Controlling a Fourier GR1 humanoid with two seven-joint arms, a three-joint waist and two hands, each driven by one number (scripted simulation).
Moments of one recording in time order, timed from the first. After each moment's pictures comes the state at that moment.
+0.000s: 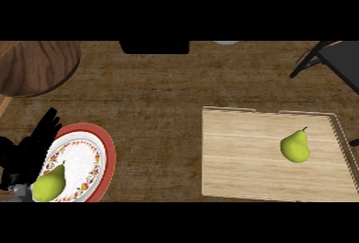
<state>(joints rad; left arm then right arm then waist) 0.01 0.28 0.18 -1.45 0.06 -0.07 0.12 -1.06 -0.48 -0.31 -1.39 1.30 0.28 1.01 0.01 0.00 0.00</state>
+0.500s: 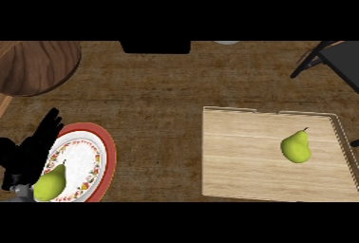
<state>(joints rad) 0.01 0.27 0.17 -1.46 0.04 -0.08 0.12 -1.07 -0.60 -0.36 -1.17 1.34 0.24 0.95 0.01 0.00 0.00</state>
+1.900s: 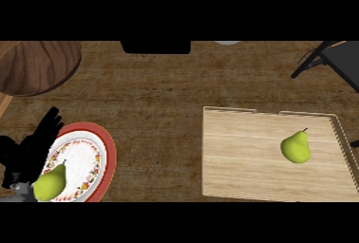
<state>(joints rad) -0.01 0.26 0.20 -1.43 0.03 -0.10 0.11 -1.00 -0.77 -0.52 -0.69 1.19 -0.25 0.74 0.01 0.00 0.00</state>
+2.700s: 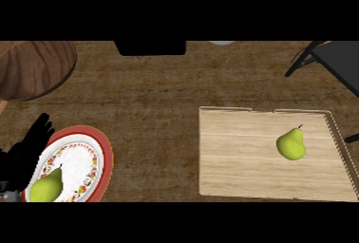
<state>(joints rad) 0.04 0.28 0.24 -1.44 0.05 -0.13 0.10 -0.92 -0.74 -0.66 -1.05 0.90 -0.27 0.73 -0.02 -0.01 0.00</state>
